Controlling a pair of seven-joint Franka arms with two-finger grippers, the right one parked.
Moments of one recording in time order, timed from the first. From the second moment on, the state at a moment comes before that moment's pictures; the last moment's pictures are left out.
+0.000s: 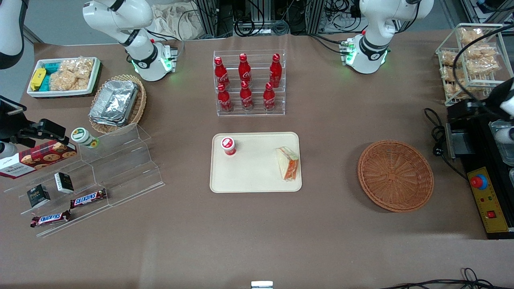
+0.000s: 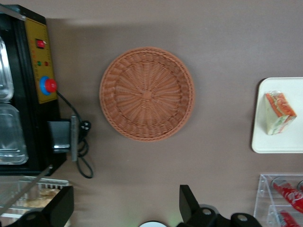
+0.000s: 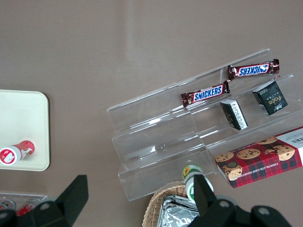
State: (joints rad) arm -0.16 0.19 0.18 -1.23 0.00 1.36 0.03
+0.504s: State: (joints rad) arm -0.12 0.17 0.17 -1.27 0.00 1.34 0.08
